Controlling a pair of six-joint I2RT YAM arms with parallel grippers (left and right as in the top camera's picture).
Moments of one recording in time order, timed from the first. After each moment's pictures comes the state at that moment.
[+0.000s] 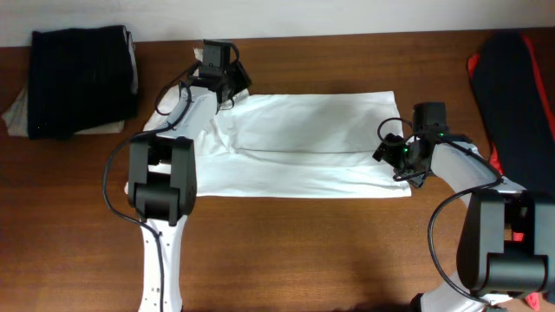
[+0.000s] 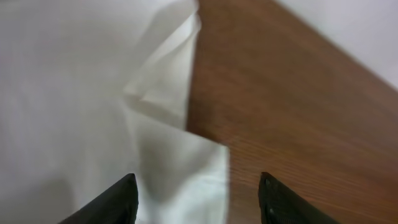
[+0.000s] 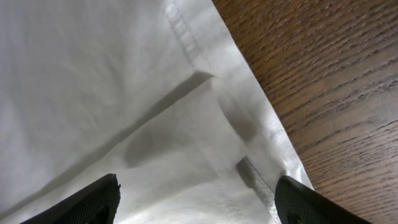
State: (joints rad) left arm -0.21 2.47 1.94 -0.32 0.03 -0.65; right arm -0.08 1.79 1.03 -0.51 -0.14 0.57
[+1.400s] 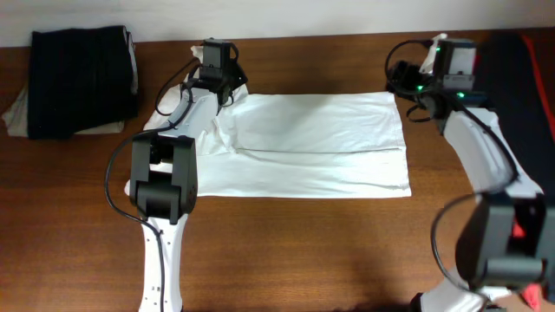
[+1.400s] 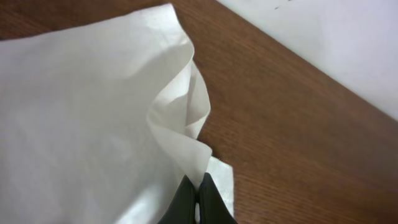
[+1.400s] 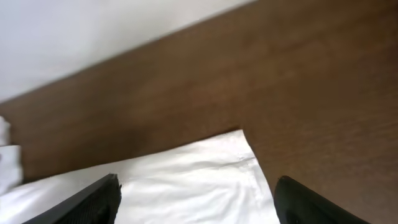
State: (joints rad) left arm -0.21 2.49 1.94 -0.22 -0.03 -0.66; right arm -0.08 1.83 1.39 -0.33 -0.13 0.29
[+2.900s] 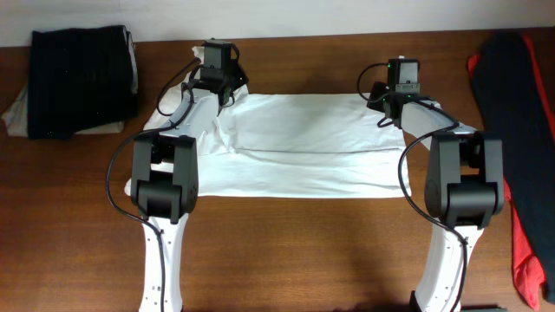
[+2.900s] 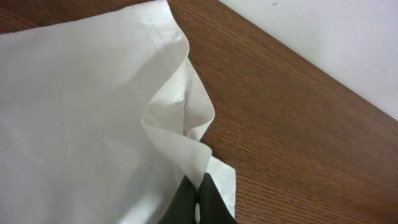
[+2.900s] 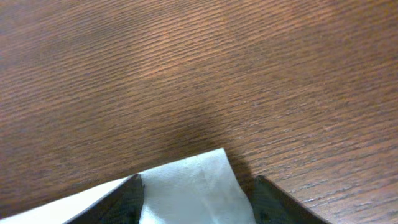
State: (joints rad) left arm -0.21 2.50 1.94 -0.21 -0.03 -0.66; right arm -0.01 2.24 1.49 -0.14 0.12 0.29
